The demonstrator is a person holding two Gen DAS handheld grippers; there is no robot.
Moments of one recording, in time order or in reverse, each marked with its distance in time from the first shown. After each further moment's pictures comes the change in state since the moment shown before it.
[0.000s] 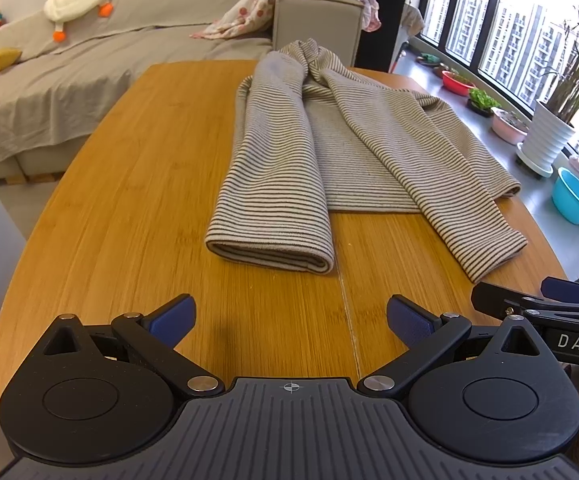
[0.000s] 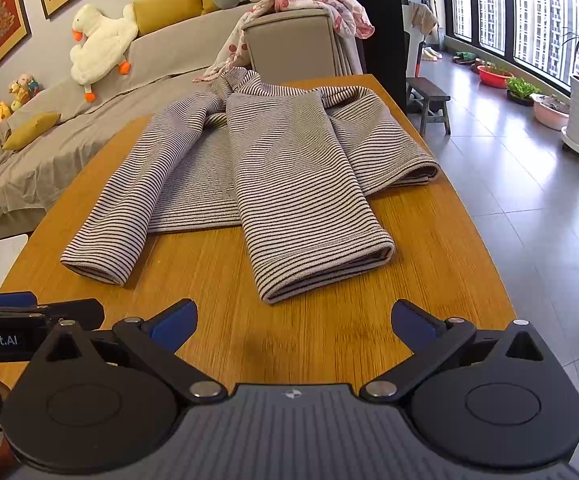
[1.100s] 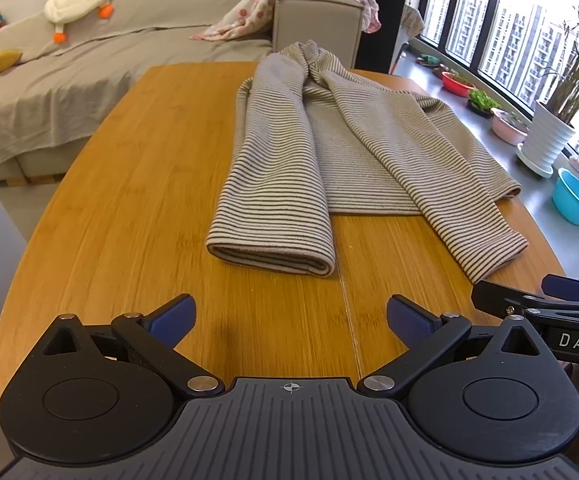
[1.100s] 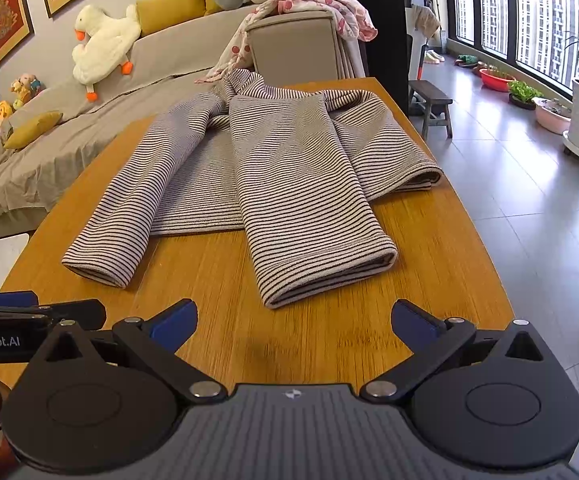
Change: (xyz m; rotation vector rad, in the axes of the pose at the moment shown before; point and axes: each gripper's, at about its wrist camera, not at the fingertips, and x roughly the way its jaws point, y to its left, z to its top) left arm 0.001 0.001 0.000 0.001 -0.004 0.004; right arm 0.001 0.001 0.002 -0.009 -0.006 0.003
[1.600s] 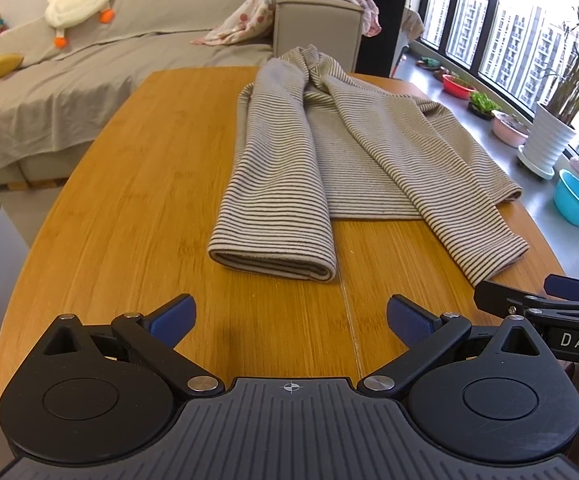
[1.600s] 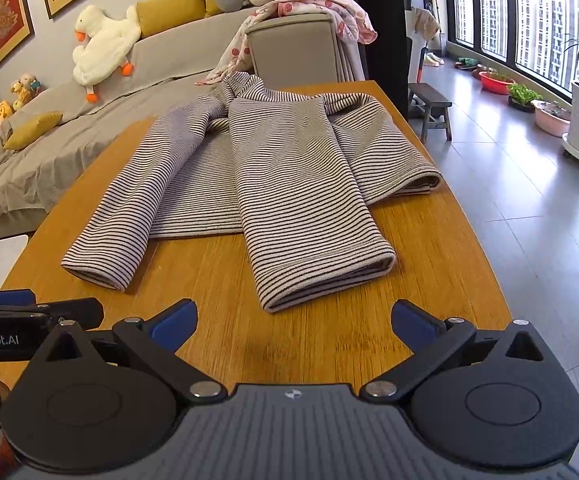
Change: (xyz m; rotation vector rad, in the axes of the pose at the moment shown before) left arm -0.001 0.002 -0.002 0.008 -0.015 0.001; right arm -0.002 0.001 0.002 -0.003 -0.009 -0.004
